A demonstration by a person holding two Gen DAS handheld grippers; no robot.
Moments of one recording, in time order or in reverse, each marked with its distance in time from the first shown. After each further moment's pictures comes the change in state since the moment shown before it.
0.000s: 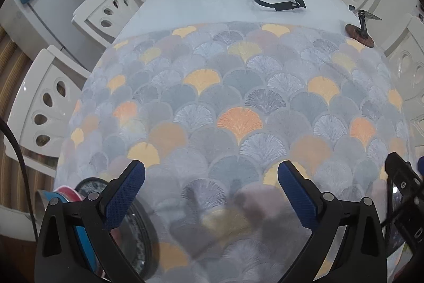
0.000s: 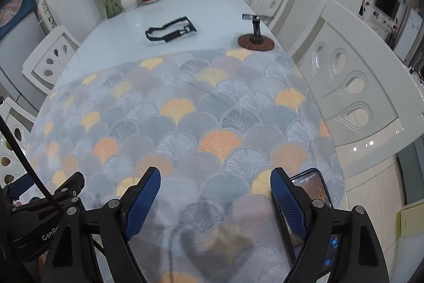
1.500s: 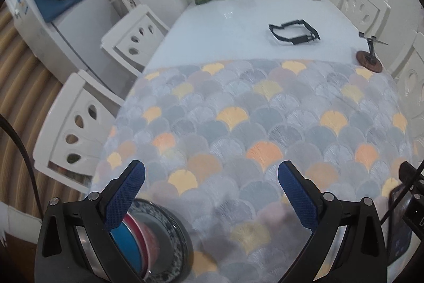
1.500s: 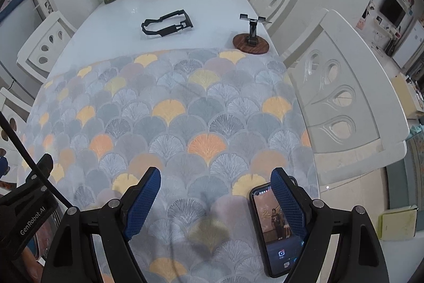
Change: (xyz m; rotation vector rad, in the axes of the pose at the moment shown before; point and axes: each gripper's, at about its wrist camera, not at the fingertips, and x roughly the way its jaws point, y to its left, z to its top) left arm -0.050 0.021 0.025 0.005 -0.134 0.127; right arm -0.028 0.005 0.030 -0.082 0.051 -0.095
